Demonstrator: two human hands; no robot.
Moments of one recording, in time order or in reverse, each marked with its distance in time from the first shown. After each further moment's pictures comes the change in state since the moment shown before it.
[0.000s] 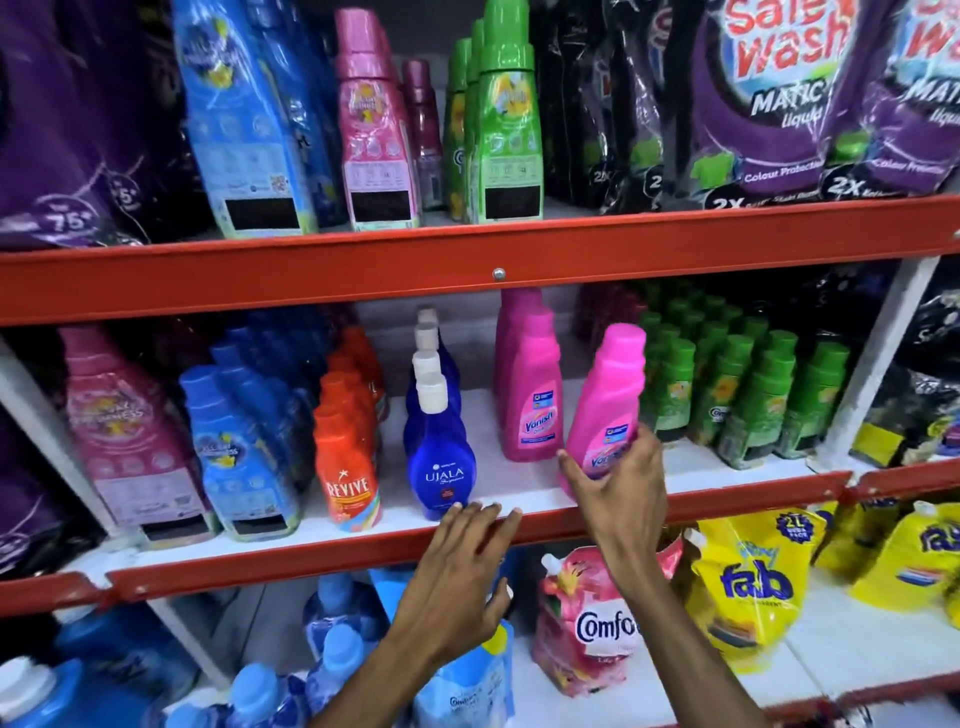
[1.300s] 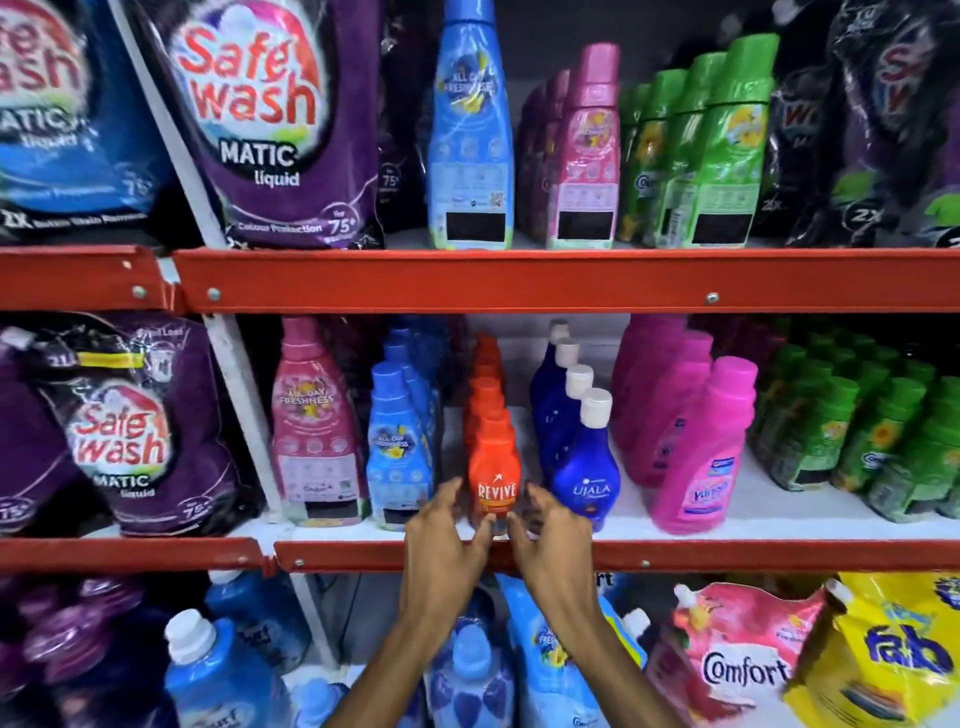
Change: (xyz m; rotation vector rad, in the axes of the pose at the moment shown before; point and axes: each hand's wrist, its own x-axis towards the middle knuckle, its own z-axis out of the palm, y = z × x) left_hand -0.048 -0.121 -0.054 -0.536 0.500 -0.583; right_hand -0.134 -0.126 0.104 0.255 -0.467 -0.185
